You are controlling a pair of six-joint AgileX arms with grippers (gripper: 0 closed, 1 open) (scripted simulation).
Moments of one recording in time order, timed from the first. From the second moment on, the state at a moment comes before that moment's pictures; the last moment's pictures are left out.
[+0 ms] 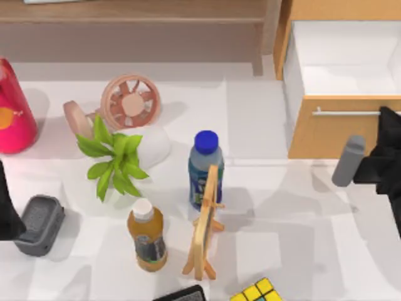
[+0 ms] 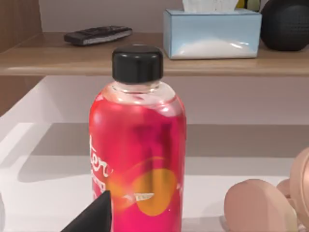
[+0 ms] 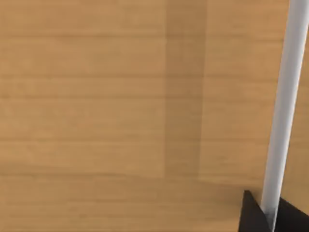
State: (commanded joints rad) left arm 0.00 0.00 0.00 0.00 0.00 0.00; right arm 0.31 2.00 0.31 1.68 0.34 -1.55
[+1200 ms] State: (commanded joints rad) left arm 0.00 0.00 0.00 0.00 0.00 0.00; right arm 0.22 2.11 0.67 1.44 0.25 -1.55
